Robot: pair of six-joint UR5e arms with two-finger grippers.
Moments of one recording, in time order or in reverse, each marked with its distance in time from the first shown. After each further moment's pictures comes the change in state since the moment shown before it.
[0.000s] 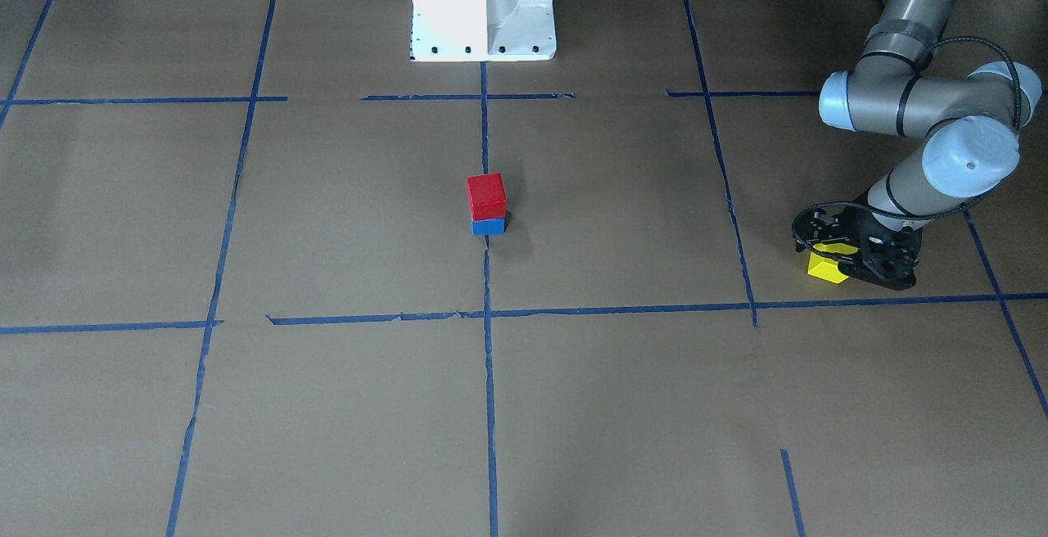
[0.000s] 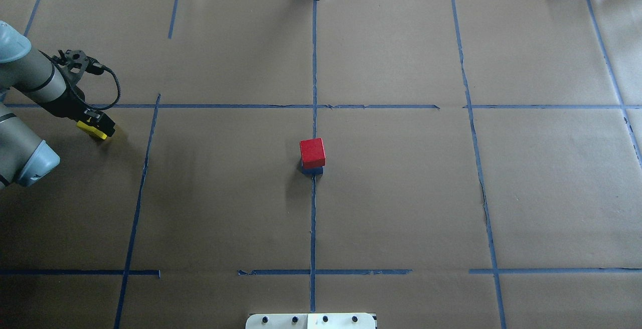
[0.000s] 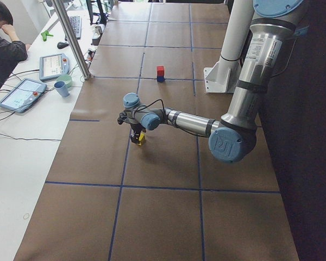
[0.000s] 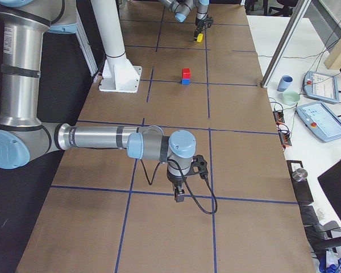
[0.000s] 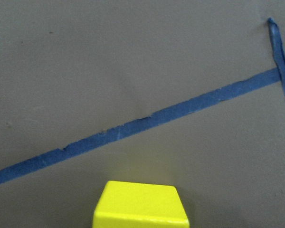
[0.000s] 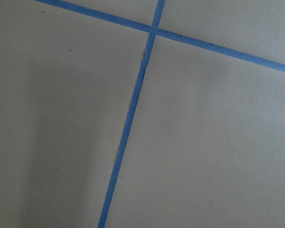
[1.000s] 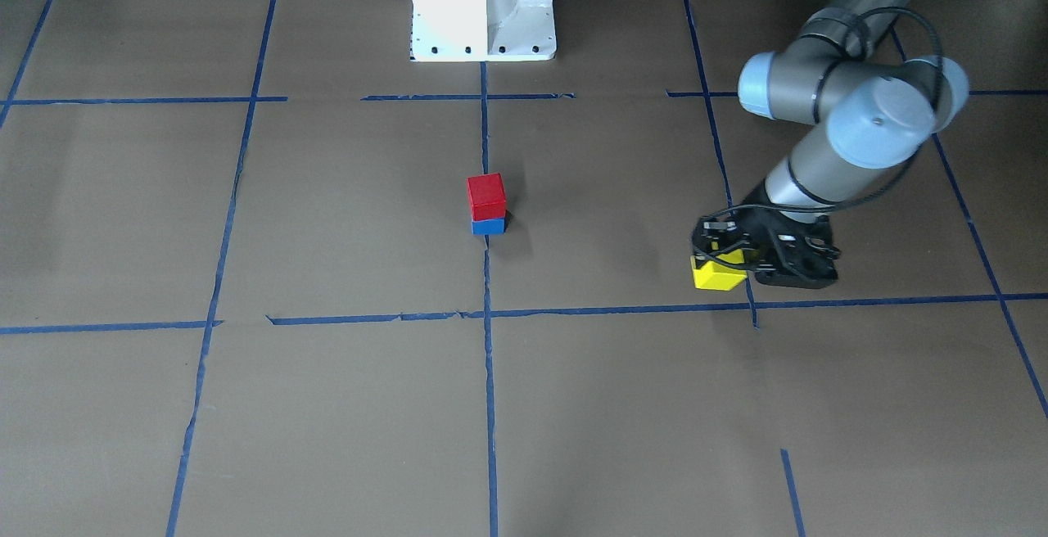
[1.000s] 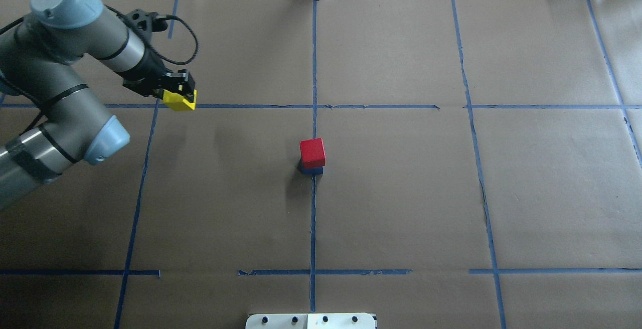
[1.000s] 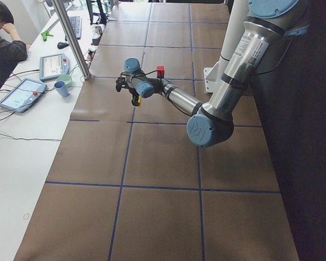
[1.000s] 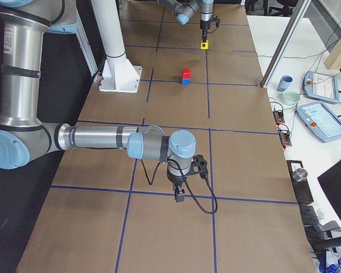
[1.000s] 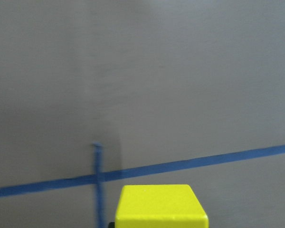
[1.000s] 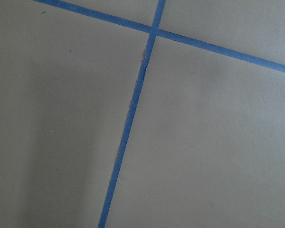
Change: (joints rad) left arm 0.092 -0.275 -0.090 0.069 0.004 -0.622; right arm 0.000 0.000 0.002 0.000 0.000 0.000
